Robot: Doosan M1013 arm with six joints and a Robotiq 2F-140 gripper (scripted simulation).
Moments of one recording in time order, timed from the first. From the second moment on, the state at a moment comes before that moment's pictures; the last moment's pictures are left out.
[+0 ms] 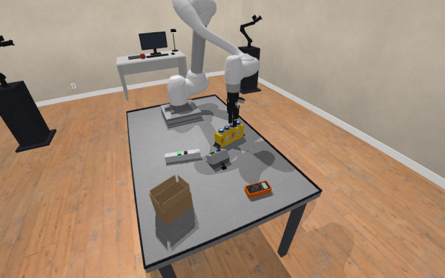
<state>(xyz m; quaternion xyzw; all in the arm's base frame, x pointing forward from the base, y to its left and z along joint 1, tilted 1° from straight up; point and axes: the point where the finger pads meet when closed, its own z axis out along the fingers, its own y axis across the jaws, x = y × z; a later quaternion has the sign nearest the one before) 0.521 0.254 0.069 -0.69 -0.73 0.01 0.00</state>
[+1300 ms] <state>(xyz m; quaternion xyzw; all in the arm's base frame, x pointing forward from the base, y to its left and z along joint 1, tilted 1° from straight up) 0.553 0.155 0.106 -0.49 -0.87 0.01 0.00</state>
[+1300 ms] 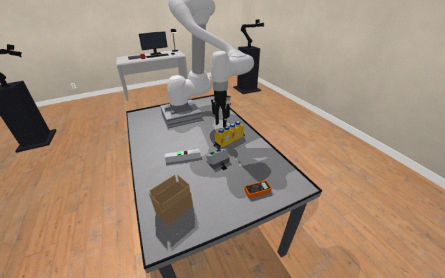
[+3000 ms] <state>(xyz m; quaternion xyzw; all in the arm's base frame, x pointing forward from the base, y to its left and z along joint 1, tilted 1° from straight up) 0.552 0.155 0.062 -0.49 -0.87 0.01 0.00</state>
